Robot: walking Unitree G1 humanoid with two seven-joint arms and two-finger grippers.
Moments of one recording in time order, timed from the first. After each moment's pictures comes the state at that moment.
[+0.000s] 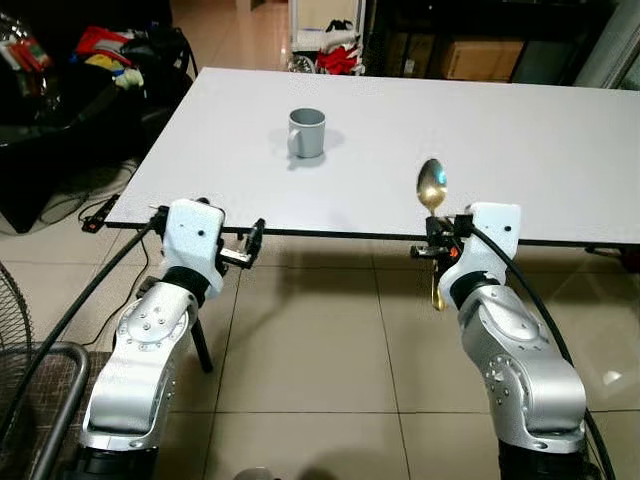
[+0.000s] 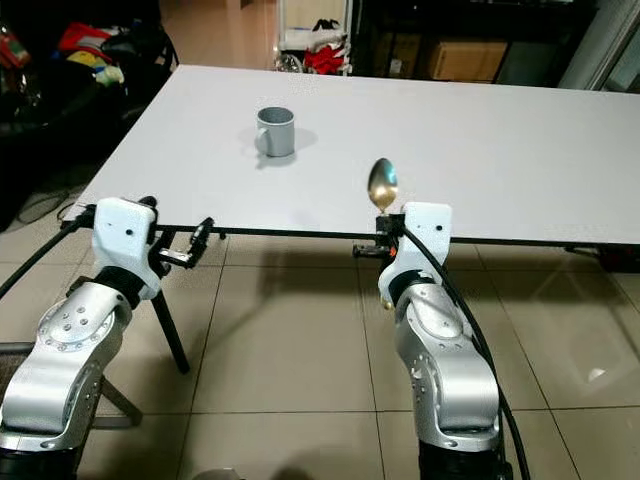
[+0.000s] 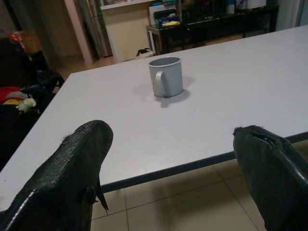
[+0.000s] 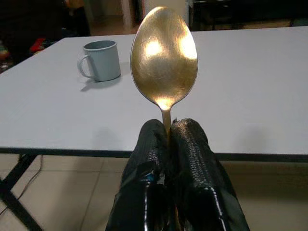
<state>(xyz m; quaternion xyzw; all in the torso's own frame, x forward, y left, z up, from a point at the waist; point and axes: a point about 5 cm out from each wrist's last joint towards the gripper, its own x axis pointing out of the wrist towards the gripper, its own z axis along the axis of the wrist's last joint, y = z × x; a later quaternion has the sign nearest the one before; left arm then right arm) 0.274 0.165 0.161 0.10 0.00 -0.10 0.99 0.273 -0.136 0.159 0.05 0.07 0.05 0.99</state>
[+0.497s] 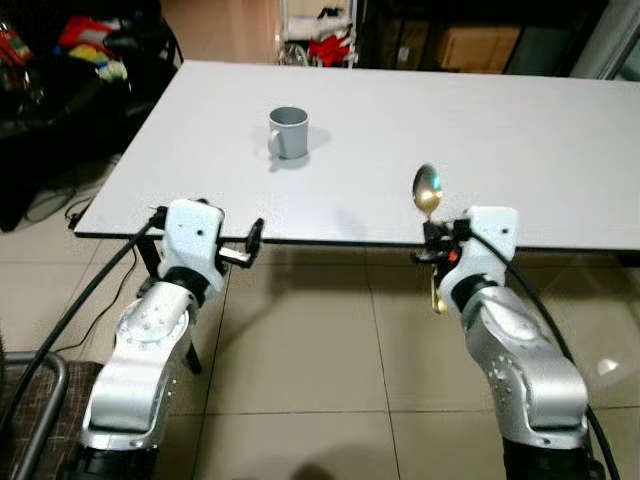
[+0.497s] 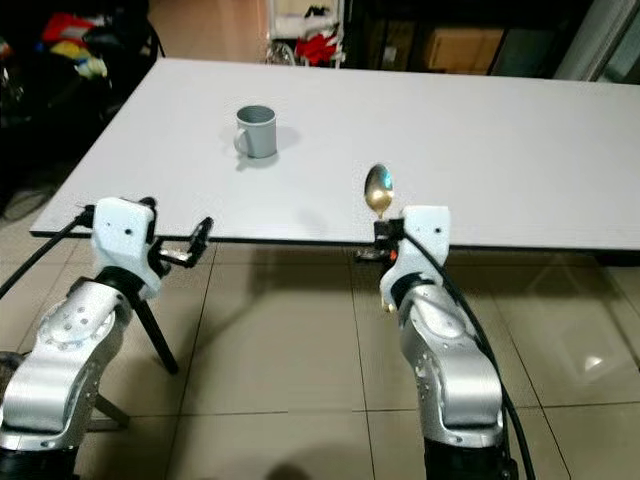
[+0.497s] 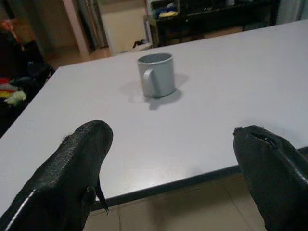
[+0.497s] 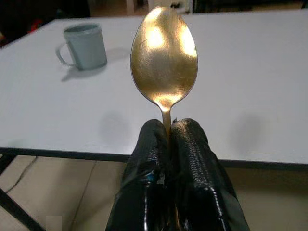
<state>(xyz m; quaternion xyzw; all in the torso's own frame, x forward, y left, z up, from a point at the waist) 0.274 0.167 0.161 0.10 0.01 -0.09 0.99 0.277 -0.139 0.149 0.05 0.09 0.06 0.99</state>
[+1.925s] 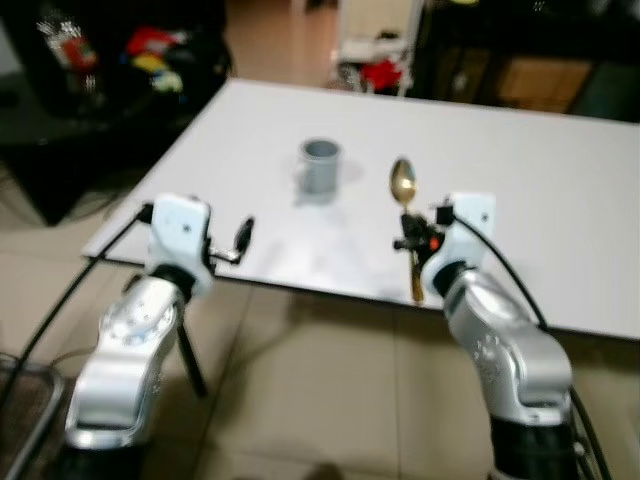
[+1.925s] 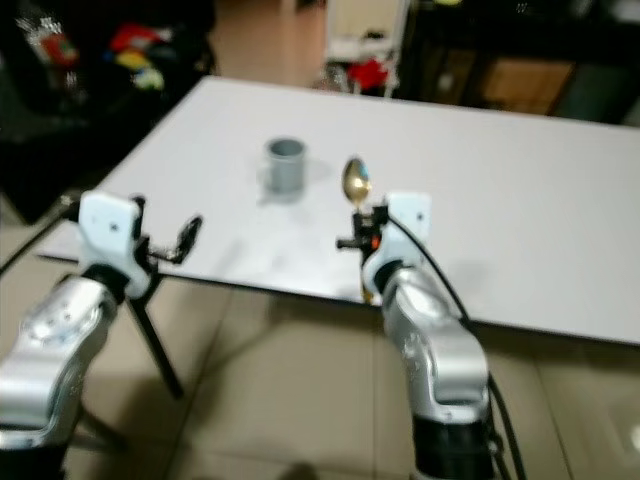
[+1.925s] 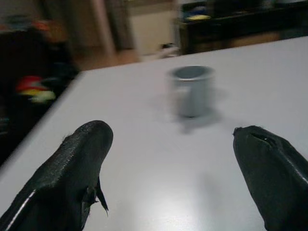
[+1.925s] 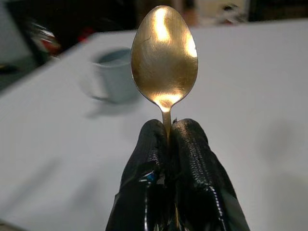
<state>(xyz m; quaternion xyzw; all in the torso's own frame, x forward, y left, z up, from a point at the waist) 0.274 0.162 0.162 0.09 0.01 -0.13 0.99 0.290 -0.132 0.149 0.09 0.11 0.08 0.99</state>
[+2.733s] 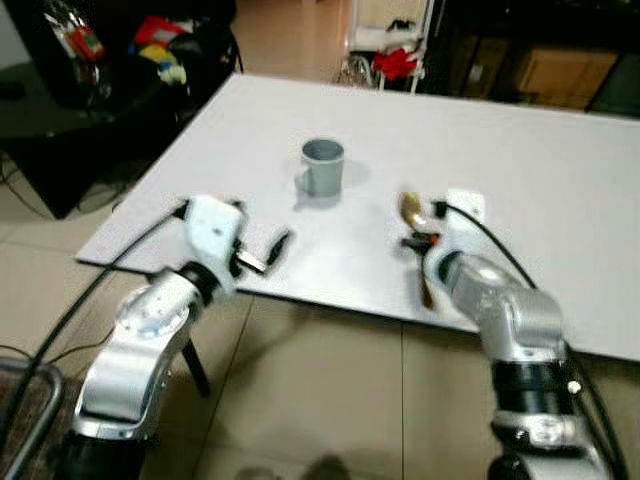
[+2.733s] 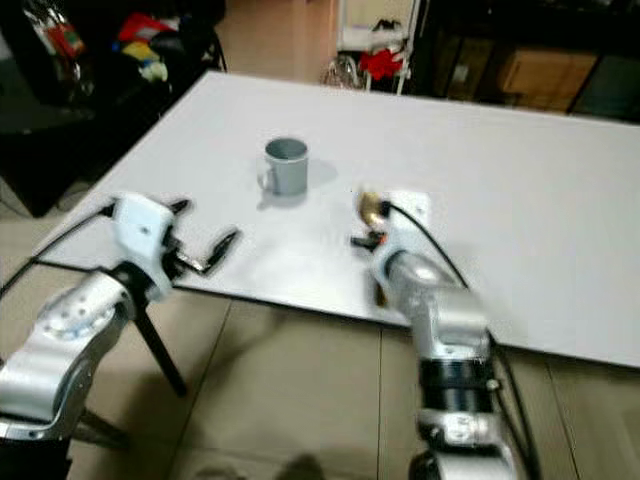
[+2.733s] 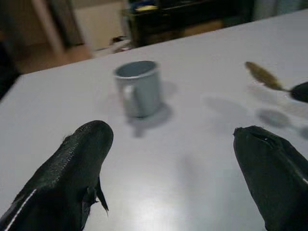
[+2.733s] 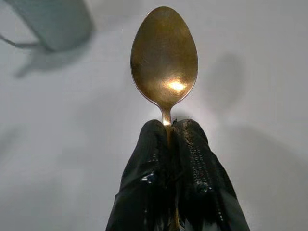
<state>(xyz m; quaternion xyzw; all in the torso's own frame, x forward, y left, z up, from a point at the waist) 0.274 0.150 0.165 0.10 0.03 -0.25 0.96 0.326 -0.148 0.125 0.08 0.25 0.04 0.96</state>
